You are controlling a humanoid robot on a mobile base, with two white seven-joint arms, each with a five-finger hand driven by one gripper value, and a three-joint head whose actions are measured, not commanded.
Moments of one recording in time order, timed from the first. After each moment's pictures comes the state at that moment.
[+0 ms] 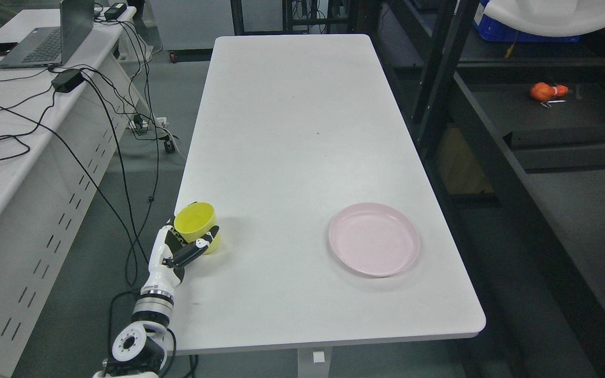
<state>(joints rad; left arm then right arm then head) -0.31 0.00 0.02 -1.20 0.34 -0.10 -0.05 0.00 0.00 0.00 -0.24 0.00 0.09 -0.12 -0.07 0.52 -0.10</state>
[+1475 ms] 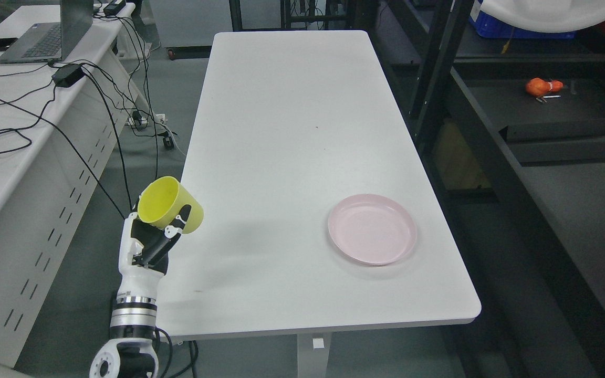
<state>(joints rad) -0.16 0.00 0.00 -1.58 0.54 -0.19 -0.04 0.00 0.00 0.00 -0.24 0.00 0.09 -0.12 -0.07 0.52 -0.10</state>
